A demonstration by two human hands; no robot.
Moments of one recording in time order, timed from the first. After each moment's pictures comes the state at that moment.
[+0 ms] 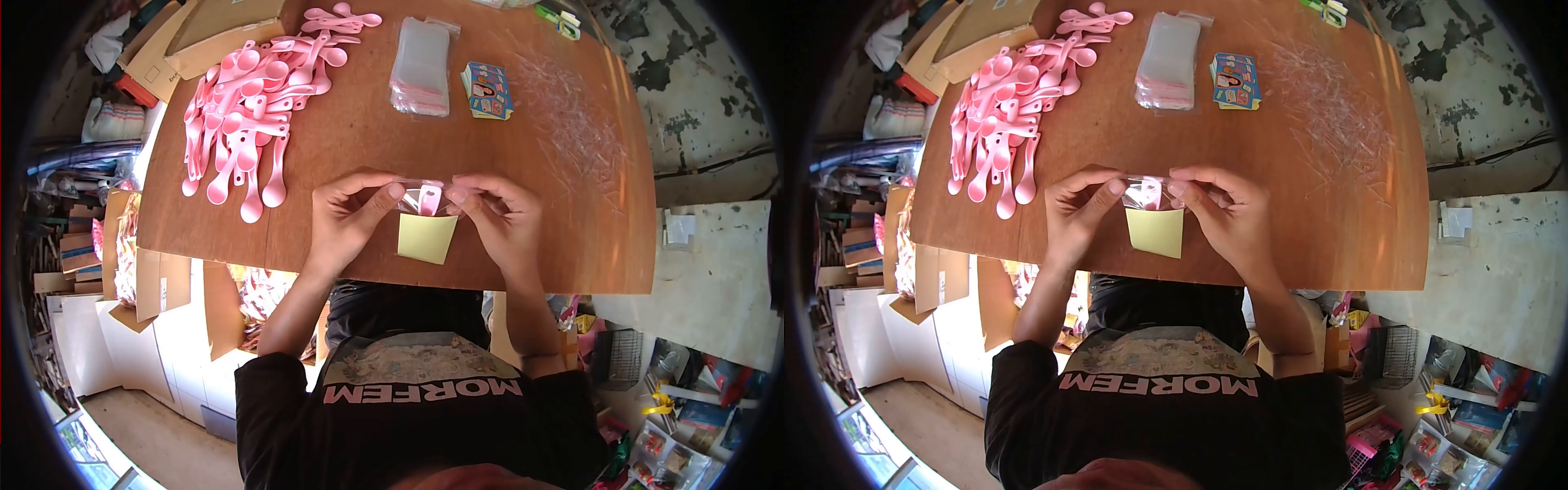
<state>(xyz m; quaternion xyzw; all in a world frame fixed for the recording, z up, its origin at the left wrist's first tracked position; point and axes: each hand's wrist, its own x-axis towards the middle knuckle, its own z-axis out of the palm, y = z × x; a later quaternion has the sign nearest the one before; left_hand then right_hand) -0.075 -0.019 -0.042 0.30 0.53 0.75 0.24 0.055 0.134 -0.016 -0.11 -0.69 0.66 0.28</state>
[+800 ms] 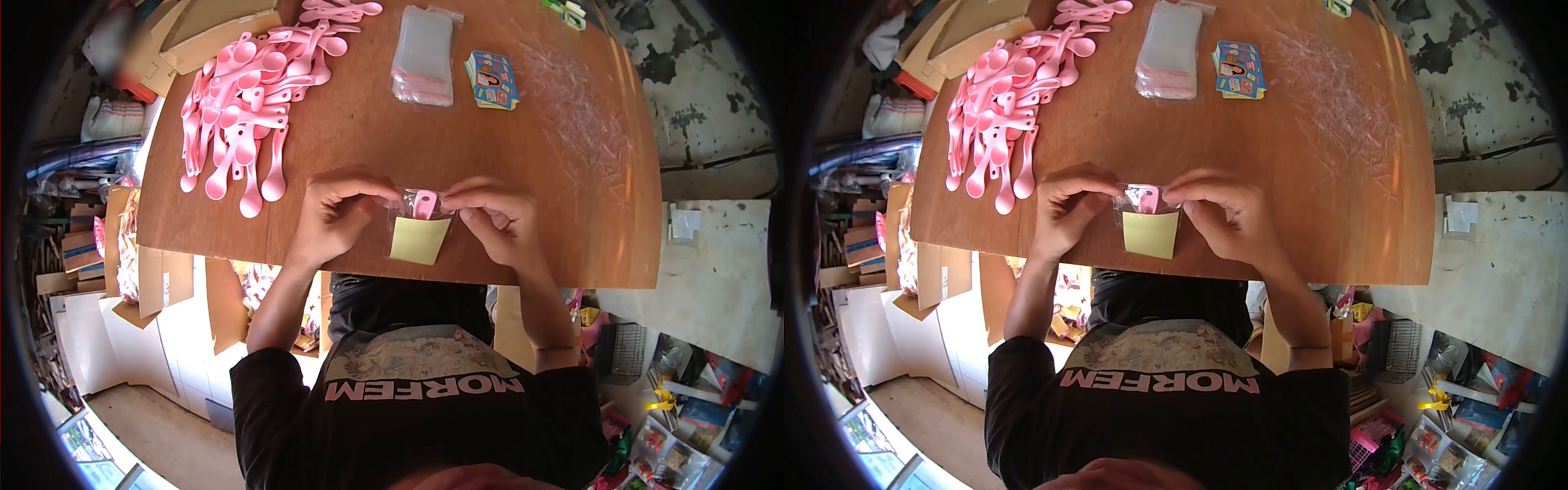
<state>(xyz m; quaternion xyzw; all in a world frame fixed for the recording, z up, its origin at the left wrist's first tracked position) -0.102 -0.035 -0.043 0.46 0.54 0.66 0.25 0.063 0.151 -0.027 0.01 -0.79 0.57 0.21</state>
